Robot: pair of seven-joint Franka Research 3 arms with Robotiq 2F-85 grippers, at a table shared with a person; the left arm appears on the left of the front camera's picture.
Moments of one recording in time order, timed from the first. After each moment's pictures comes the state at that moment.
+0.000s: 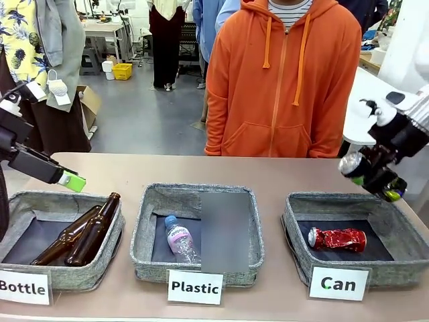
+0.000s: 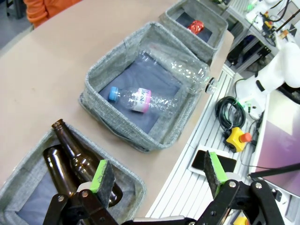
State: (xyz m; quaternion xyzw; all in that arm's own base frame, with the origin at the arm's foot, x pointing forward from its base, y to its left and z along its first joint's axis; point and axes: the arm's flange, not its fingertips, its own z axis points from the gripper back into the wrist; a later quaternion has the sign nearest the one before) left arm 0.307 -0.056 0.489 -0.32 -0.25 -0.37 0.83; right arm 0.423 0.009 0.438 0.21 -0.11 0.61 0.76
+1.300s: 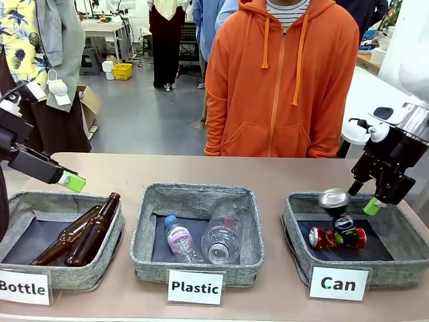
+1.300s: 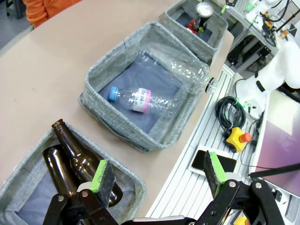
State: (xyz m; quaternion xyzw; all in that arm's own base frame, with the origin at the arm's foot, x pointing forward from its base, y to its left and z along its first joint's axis) left arm 0.307 -0.056 0.489 -0.32 -0.25 -0.37 0.83; right arm 0.428 0.010 0.426 0.21 -0.06 0.64 0.74
